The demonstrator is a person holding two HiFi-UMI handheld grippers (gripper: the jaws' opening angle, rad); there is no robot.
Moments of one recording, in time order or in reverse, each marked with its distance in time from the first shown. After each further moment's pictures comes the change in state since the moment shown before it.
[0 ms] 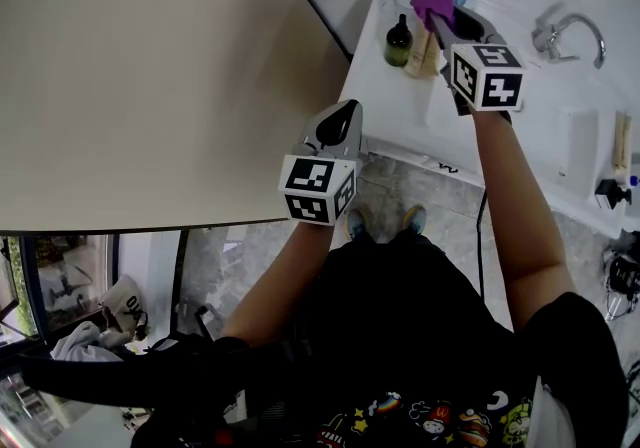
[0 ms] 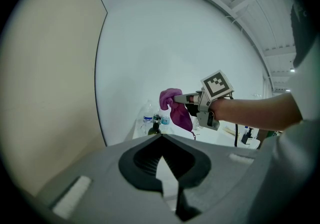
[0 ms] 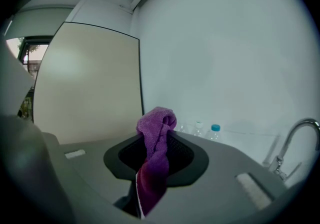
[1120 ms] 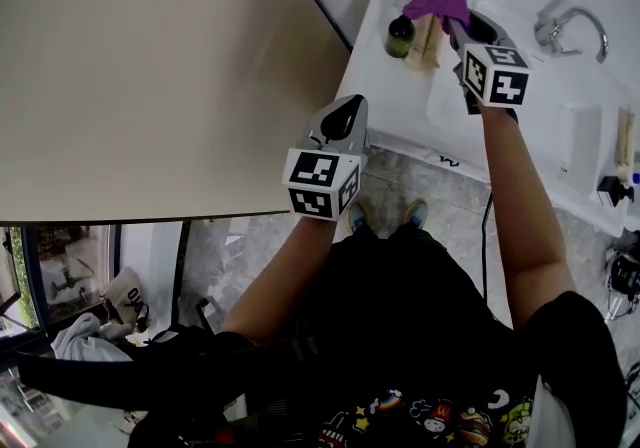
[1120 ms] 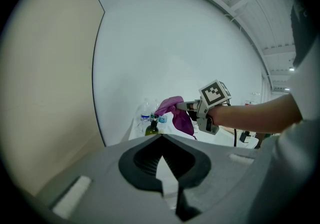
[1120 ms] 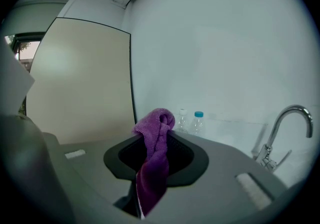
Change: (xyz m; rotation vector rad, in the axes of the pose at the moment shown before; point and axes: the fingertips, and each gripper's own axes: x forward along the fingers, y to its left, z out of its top) left arm 0.001 -0.016 -0.005 0.008 0.015 -0.010; right arm -0.011 -0.038 -0.039 0.032 0.049 -0.069
